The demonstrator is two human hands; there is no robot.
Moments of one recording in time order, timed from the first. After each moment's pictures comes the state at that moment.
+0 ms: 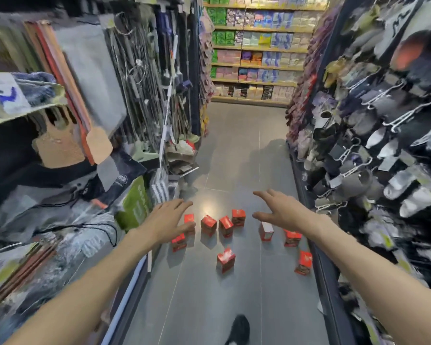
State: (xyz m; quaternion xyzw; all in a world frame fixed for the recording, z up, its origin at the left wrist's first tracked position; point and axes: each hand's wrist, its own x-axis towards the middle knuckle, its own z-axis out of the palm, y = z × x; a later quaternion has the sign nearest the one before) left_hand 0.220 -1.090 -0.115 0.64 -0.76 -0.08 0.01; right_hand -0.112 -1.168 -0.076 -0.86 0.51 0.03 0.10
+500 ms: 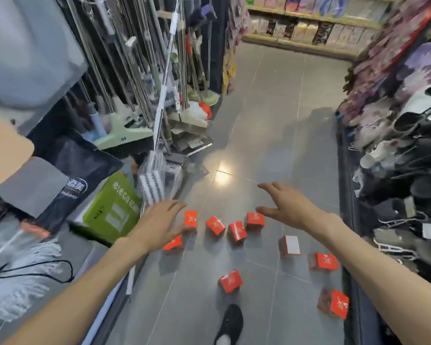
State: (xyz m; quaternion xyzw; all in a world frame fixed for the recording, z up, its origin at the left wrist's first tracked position) left_hand 0.322 -1.475 -0.315 0.69 -0.71 -0.15 -0.01; right_hand 0.001 -1.621 -0.252 -0.86 0.47 0.10 0.17
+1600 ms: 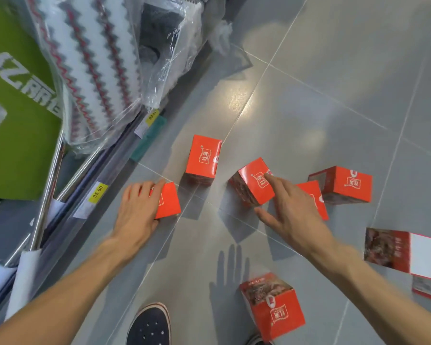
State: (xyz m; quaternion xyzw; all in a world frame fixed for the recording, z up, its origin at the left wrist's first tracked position) left_hand 0.440 -1.543 -1.011 0.79 -0.58 -0.17 -0.06; right_hand 0.146 -1.707 -0.920 -0.86 0.45 0.09 0.23
